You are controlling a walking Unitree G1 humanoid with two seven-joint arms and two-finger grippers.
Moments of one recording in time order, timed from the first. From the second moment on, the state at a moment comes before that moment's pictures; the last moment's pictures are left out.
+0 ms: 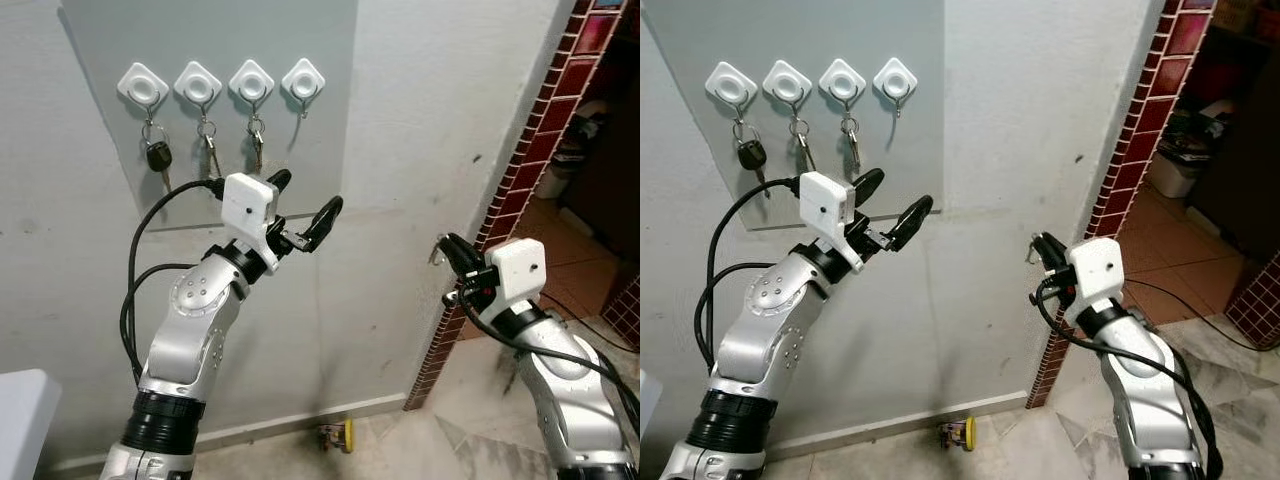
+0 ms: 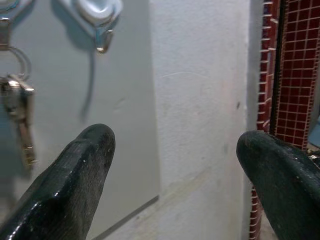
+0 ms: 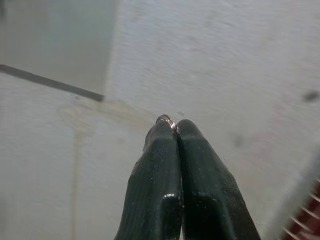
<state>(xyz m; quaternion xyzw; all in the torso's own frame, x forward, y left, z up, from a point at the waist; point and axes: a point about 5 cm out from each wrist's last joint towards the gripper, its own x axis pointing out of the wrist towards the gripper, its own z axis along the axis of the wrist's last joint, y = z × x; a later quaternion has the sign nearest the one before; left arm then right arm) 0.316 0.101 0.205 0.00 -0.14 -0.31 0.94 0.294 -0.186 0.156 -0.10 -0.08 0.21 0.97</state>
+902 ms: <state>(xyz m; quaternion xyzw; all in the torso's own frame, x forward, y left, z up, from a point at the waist) 0.314 0.115 0.234 -0.03 -0.16 -0.31 0.94 0.326 -0.112 0.241 -0.03 -0.23 0.37 0.90</state>
